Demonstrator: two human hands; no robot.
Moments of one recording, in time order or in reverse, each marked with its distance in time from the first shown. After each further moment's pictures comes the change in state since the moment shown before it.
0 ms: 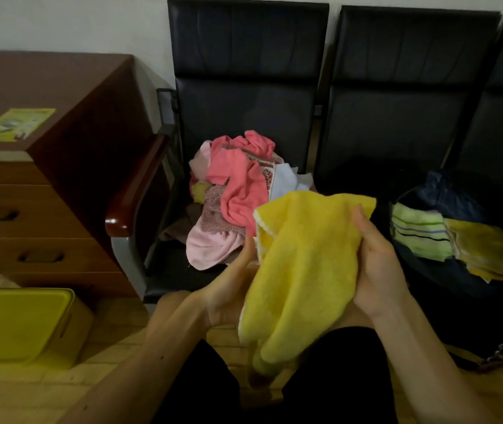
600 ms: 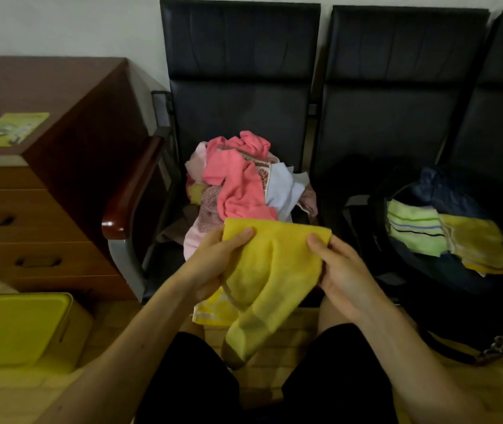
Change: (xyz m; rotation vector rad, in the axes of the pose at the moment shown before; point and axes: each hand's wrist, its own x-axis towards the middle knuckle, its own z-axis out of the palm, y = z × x) left_hand 0.002 0.031 -0.011 0.272 0.390 0.261; right_hand 0.012 0.030 -0.025 -0.262 0.117 0.066
